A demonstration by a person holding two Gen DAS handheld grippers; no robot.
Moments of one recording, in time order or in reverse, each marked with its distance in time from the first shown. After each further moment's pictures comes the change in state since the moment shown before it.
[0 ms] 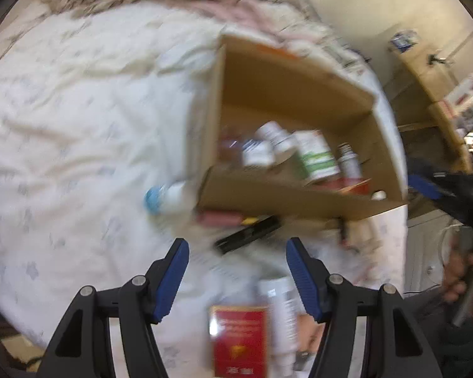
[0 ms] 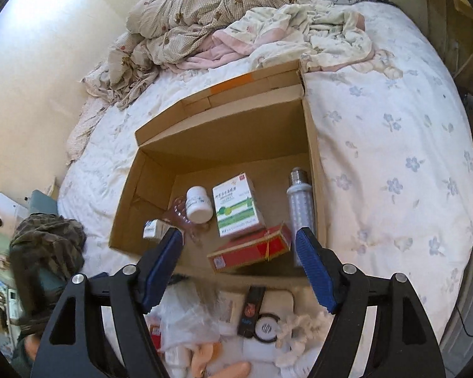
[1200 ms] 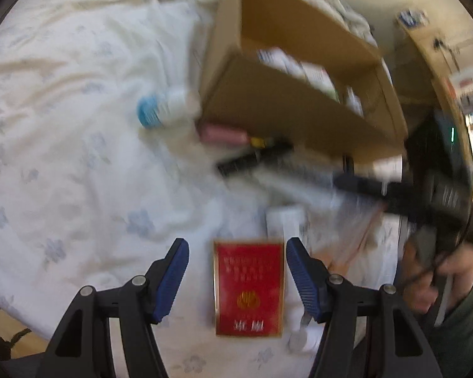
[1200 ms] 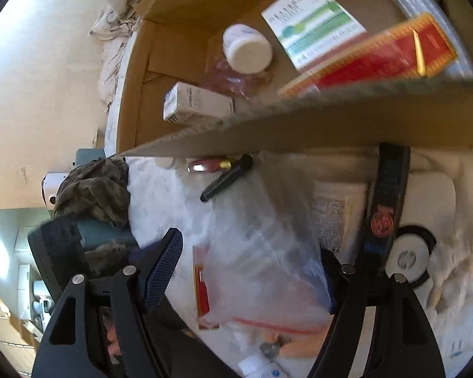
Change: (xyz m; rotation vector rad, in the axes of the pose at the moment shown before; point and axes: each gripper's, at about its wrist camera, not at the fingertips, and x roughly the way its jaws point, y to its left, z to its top) left arm 0.030 0.016 -0.041 0.001 0.233 -0.099; right arm 0.120 0.025 -0.073 0.165 0.466 0.319
